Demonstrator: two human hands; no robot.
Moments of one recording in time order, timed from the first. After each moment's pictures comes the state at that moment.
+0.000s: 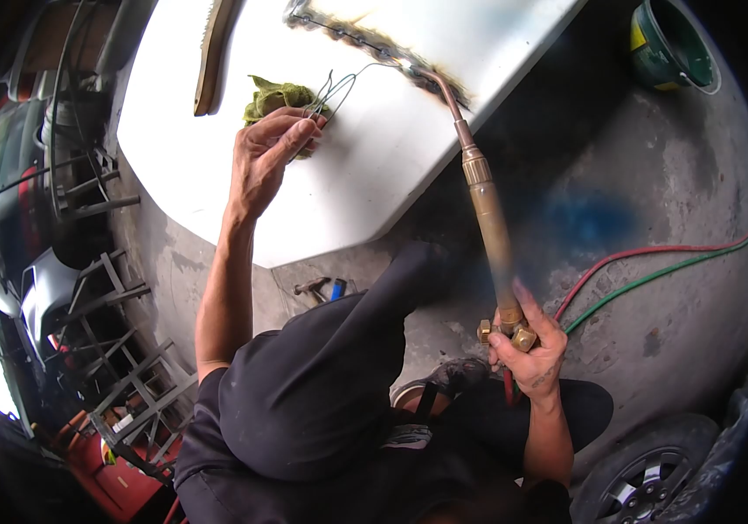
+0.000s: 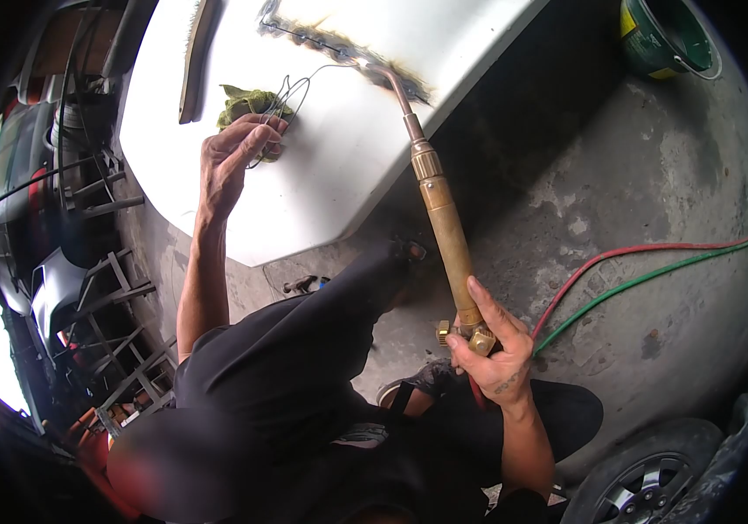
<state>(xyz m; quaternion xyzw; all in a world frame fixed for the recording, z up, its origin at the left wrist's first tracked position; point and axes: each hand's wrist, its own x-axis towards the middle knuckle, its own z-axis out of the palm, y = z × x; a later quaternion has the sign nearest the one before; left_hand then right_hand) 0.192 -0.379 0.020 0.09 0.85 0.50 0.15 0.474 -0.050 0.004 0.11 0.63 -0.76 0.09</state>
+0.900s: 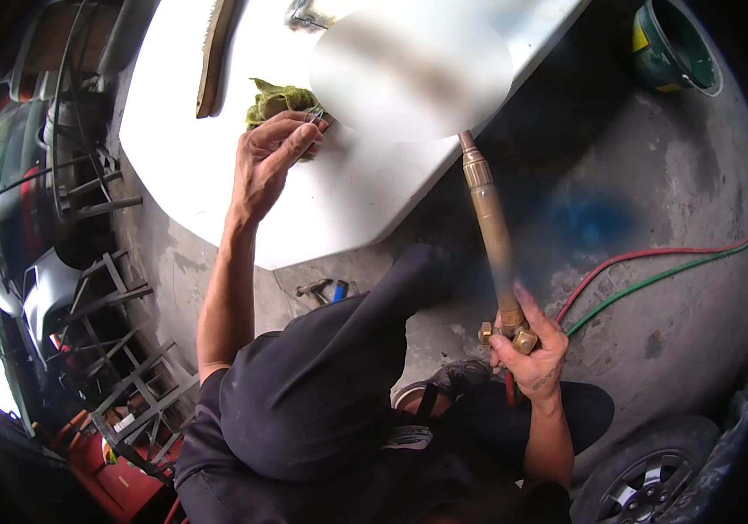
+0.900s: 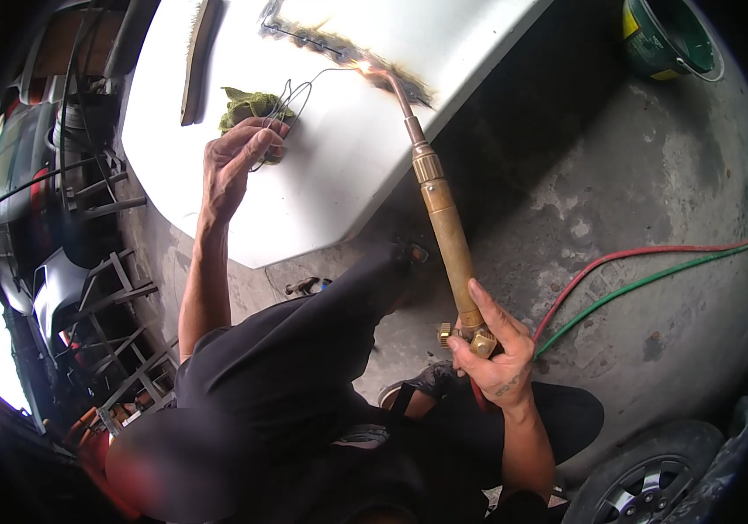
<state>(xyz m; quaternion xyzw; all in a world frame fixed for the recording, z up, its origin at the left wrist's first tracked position) 0.193 -0.380 0.020 0.07 0.85 0.50 0.16 0.471 -0.051 0.004 0.12 0.62 -0.77 0.10</state>
